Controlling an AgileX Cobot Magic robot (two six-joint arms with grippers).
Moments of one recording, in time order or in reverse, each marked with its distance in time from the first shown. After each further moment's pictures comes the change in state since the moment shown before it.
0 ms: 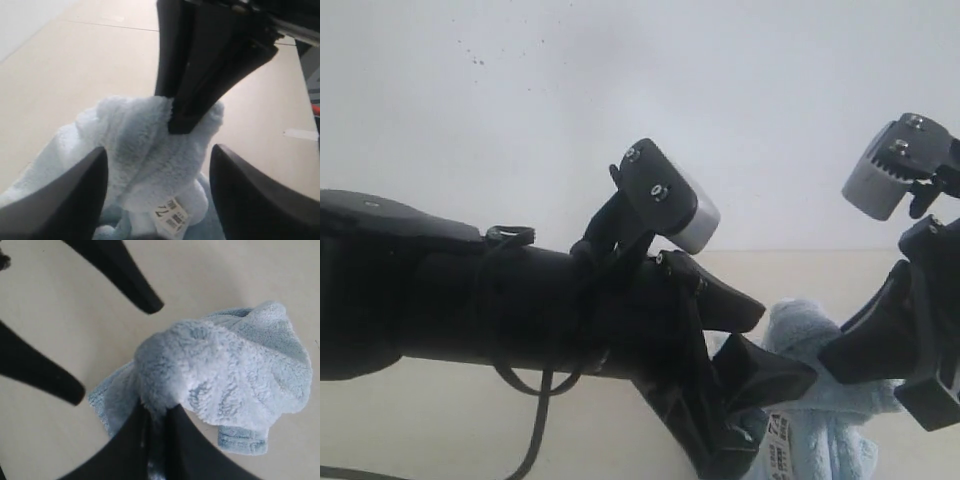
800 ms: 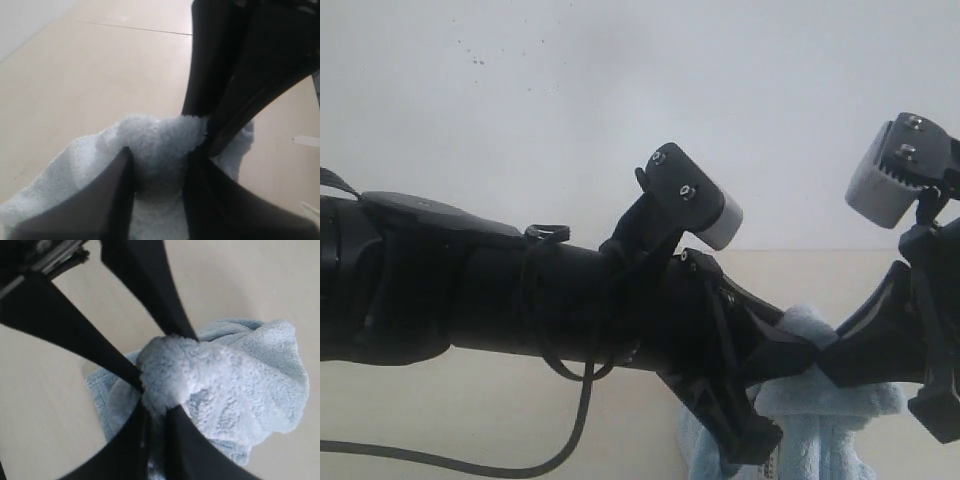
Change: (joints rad) left arm 0.000 0.078 -0.058 -0.041 0.013 0.030; right arm 0.000 0.000 -0.001 0.036 0.026 -0.093
